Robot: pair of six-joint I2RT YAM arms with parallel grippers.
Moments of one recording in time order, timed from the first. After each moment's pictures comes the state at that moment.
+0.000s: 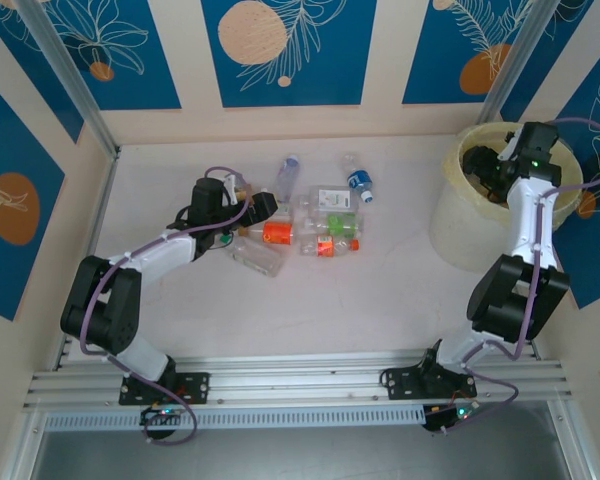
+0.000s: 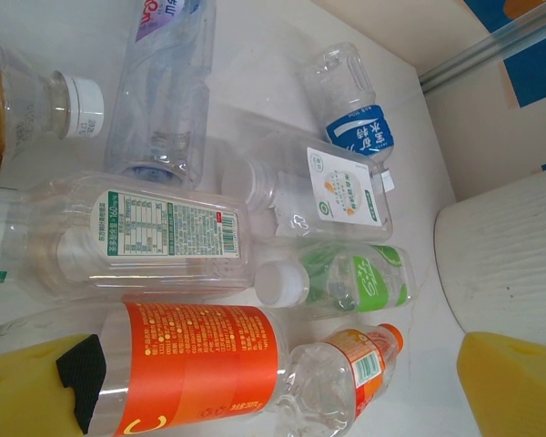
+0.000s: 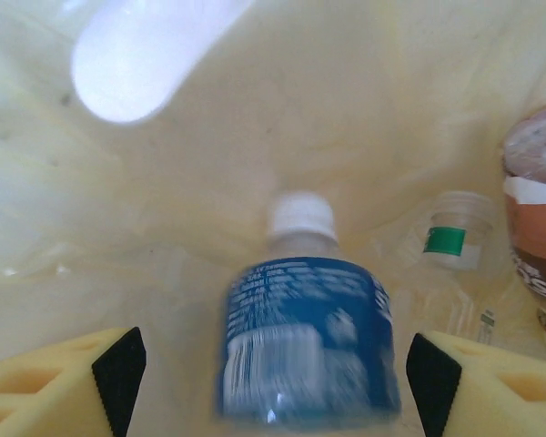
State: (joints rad) left arm -0.36 1.58 0.93 0.13 0.39 -0.67; right arm -0.40 1.60 1.55 -0.77 -0.28 0.31
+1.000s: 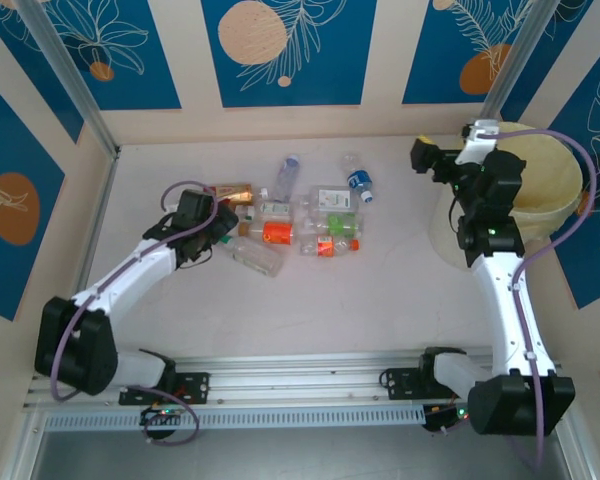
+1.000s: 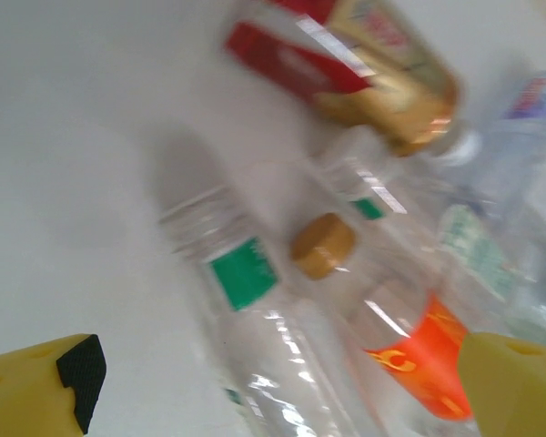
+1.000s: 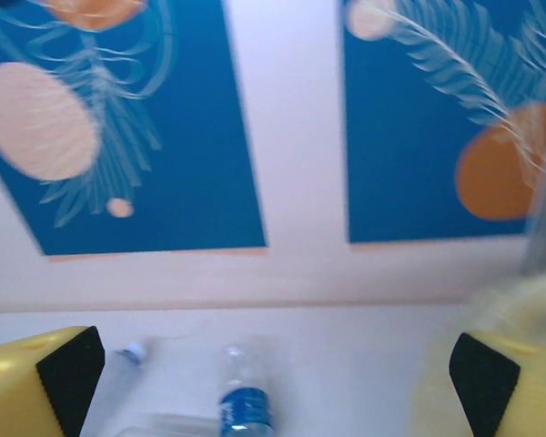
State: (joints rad) left arm -0.34 1.37 0.94 -0.49 -0.14 -1.02; right arm -0.02 1.06 1.10 -0.09 -0.17 0.10
